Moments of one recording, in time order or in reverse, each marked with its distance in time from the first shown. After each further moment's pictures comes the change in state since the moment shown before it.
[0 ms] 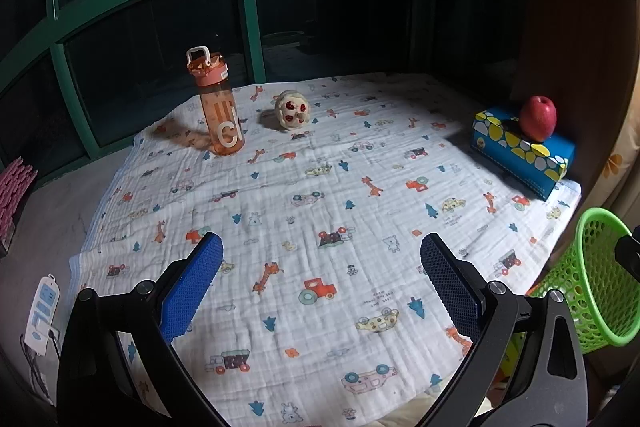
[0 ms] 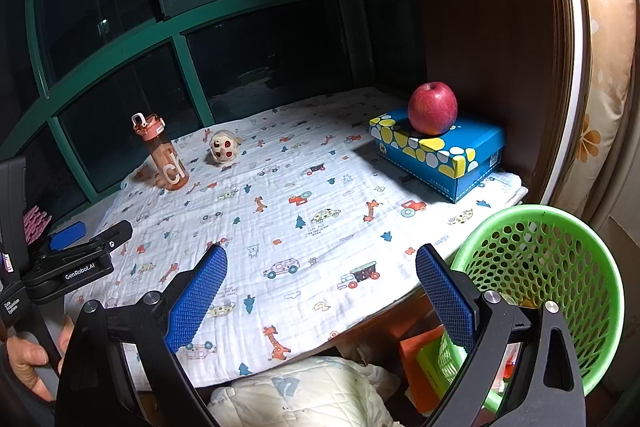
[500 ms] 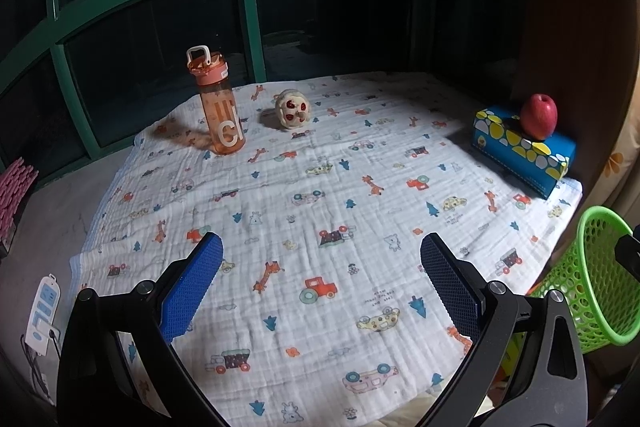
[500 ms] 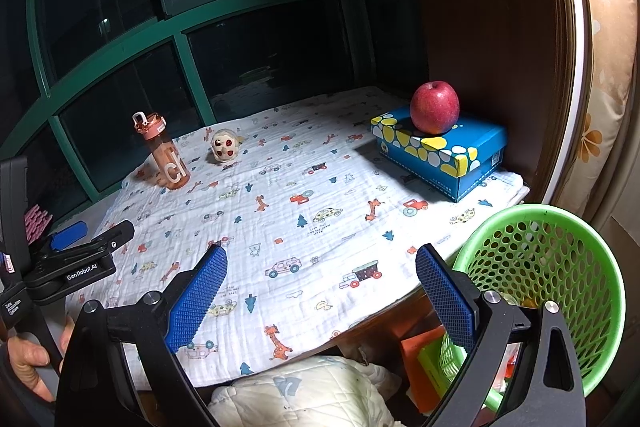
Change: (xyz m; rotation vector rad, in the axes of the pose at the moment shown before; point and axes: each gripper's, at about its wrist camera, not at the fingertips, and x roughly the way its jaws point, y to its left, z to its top) left arm 0.000 -0.001 -0.003 0.000 -0.001 0.005; right arm 0.002 0.001 0.000 -0.005 0.005 0.005
